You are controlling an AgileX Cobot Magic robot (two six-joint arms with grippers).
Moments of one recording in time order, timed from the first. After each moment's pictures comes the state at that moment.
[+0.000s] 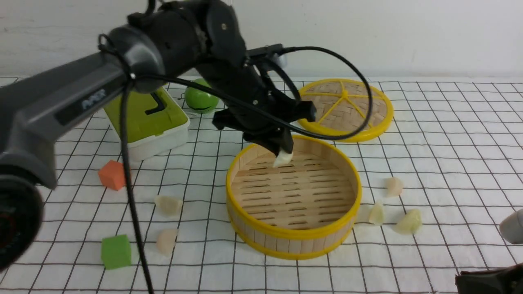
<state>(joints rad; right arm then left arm) 0.21 0.80 -0.45 0.54 0.57 -0.40 -0.52 2.10 -1.98 -0.25 1.02 -0.20</state>
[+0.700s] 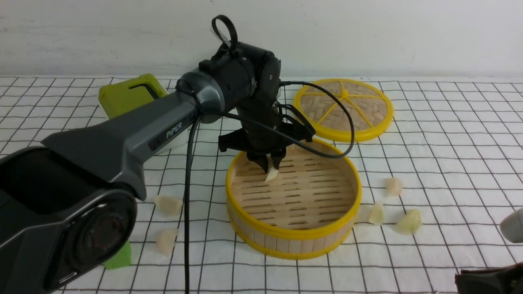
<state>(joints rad) 0.21 0.80 -0.45 0.54 0.57 -0.40 -0.55 2.33 -2.17 0.01 1.07 -0.60</state>
